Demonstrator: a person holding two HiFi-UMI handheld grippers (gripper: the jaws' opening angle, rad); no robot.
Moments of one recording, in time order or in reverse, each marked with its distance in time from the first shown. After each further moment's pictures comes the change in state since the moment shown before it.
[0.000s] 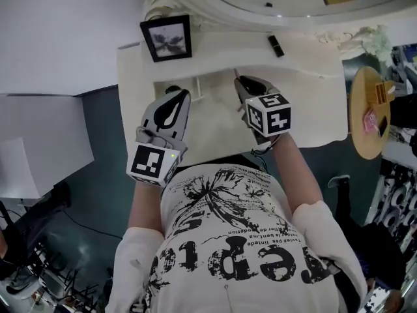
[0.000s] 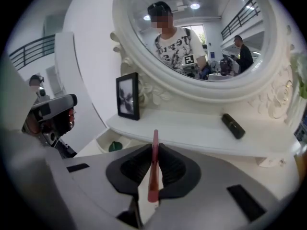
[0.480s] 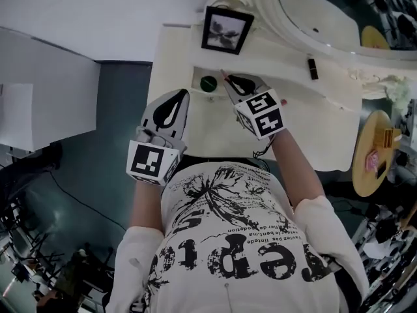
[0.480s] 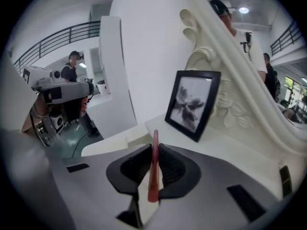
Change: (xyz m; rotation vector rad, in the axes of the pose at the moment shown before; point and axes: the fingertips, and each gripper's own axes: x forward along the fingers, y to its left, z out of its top) left arm -0.097 0.056 -0.011 -0.049 -0.022 0.268; right arm 0.051 0.144 0.028 -0.405 0.012 0.288
